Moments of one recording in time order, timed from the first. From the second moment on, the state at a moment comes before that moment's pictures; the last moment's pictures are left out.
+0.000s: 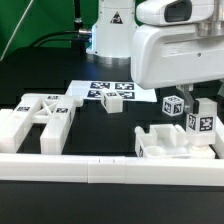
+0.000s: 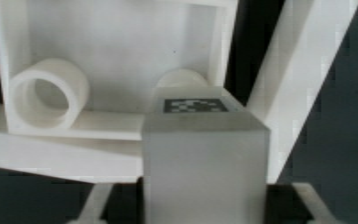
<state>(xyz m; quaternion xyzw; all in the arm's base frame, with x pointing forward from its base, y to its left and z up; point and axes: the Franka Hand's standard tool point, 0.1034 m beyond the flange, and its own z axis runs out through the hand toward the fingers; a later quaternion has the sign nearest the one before) 0.637 0.096 0.090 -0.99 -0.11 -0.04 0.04</state>
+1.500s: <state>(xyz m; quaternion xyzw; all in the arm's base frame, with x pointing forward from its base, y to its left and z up) 0.640 0.109 0.088 -0.91 0.41 -0.02 0.09</state>
